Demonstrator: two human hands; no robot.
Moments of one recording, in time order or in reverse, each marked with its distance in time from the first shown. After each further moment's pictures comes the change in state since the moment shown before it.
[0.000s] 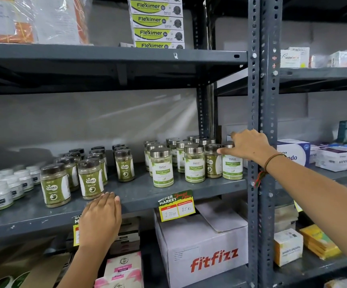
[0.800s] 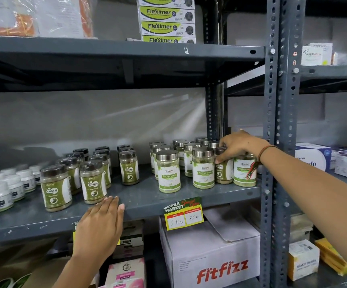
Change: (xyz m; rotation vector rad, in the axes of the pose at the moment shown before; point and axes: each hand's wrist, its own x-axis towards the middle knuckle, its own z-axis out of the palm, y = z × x) left_hand 0.002 -0.009 -0.004 0.058 -0.012 0.101; right_hand 0.056 -0.039 0.000 0.068 -0.372 -0.232
